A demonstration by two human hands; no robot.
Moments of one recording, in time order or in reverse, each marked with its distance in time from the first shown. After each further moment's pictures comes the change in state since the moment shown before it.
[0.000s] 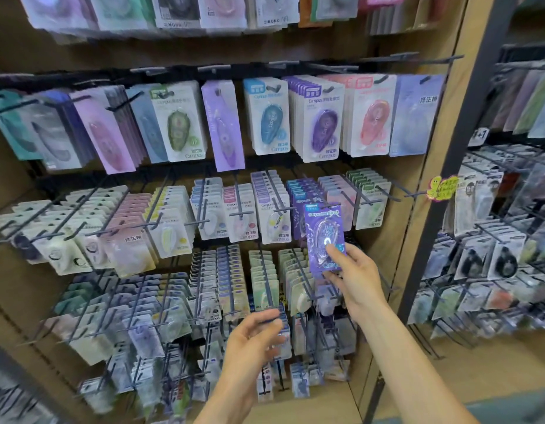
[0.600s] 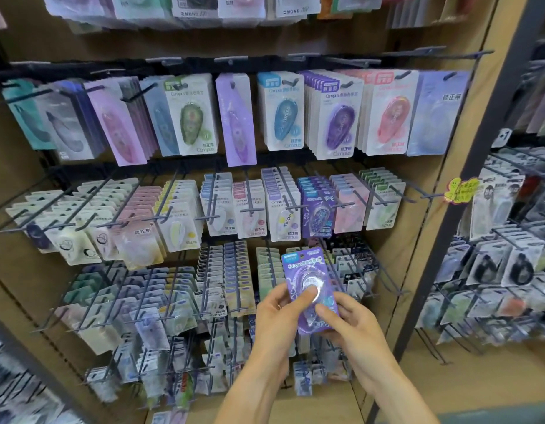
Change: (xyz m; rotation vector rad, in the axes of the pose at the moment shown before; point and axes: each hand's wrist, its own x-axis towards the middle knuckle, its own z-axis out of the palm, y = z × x) left_hand 0.004 0.023 0.046 -0.145 -0.143 0.187; right_hand -0.077 0.032 -0.012 -0.156 -0.238 0.088
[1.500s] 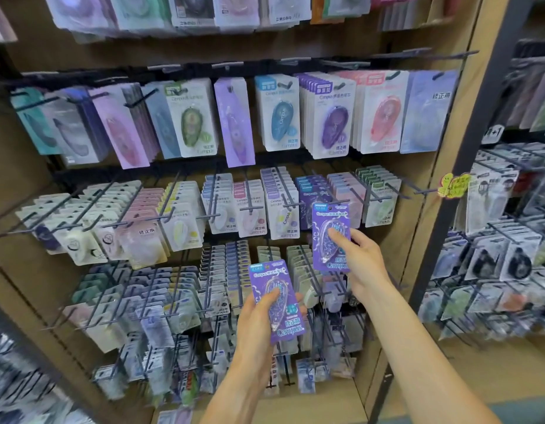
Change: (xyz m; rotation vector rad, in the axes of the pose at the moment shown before) left_hand -0.017 0.011 -0.021 -0.044 0.151 -0.099; right_hand 0.081 -0.060 -0.002 0.022 0.261 -0.070
